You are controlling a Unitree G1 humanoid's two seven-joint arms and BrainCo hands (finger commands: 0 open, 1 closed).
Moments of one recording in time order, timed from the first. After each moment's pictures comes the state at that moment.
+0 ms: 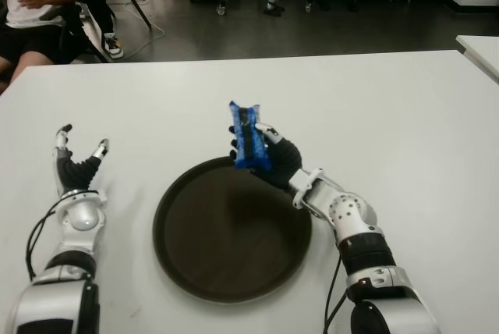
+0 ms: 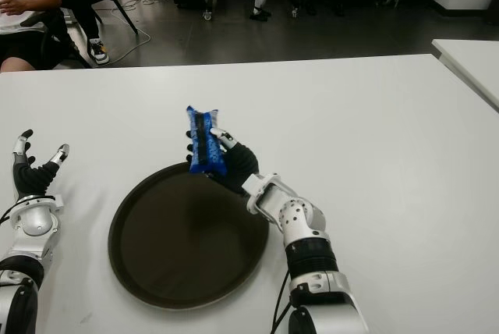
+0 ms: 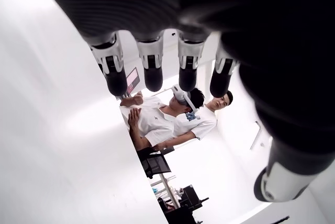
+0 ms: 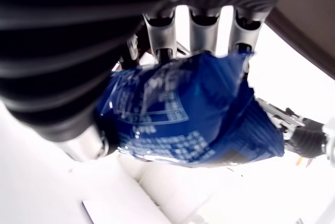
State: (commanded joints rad) left arm -0.50 0.34 0.16 1.27 0.13 -0.62 0.45; right arm -0.45 0.25 -0.08 0.48 0.73 0.64 0.46
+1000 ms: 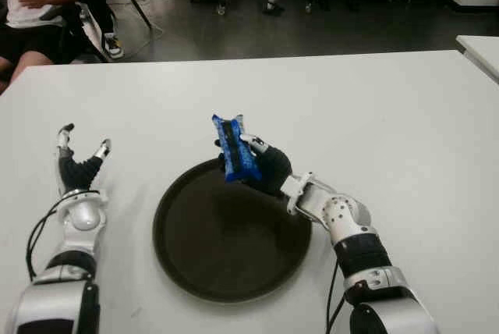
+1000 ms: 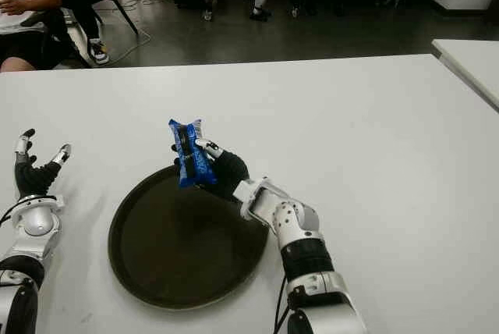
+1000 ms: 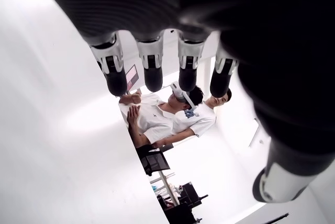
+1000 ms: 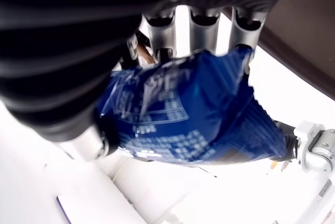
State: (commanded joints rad) left arm -0.50 0.34 0.13 1.25 0.15 -0.64 0.49; right arm -0.44 0.24 -0.03 0.49 0.67 0.62 0.51
